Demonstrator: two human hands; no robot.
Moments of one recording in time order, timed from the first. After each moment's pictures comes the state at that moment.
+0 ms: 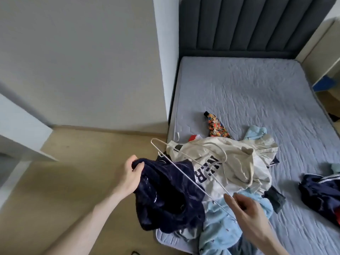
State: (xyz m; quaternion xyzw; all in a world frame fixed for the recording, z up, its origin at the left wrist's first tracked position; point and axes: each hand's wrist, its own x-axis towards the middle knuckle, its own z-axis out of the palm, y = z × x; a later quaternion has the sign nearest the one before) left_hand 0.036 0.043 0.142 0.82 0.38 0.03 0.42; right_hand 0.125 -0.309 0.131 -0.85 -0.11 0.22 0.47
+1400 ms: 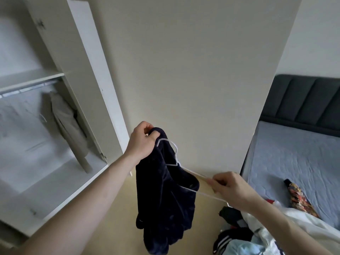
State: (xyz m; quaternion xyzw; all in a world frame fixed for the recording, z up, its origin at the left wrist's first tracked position) left_hand -0.231 0.289 0.366 0.74 0.42 0.35 0.38; right_hand -0.049 0.044 0.297 -0.76 -0.51 0.21 0.33
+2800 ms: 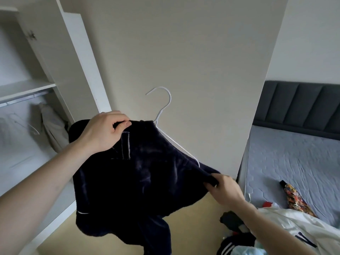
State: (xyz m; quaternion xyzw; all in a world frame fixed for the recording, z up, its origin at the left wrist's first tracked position) left_hand -0.317 0.361 0.441 0.92 0.24 0.30 0.03; right_hand -0.047 0.094 0.238 -0.86 -0.42 0.09 0.28
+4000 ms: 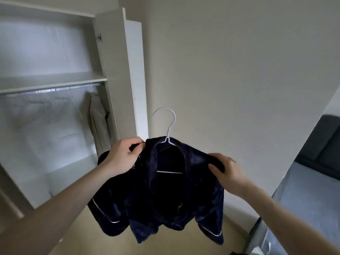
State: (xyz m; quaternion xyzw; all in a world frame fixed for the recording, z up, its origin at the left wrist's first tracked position) left_hand -0.313 0.316 0.391 0.80 0.41 0.35 0.26; right_hand 0.017 0.177 0.348 -0.71 -0.62 0.08 0.33
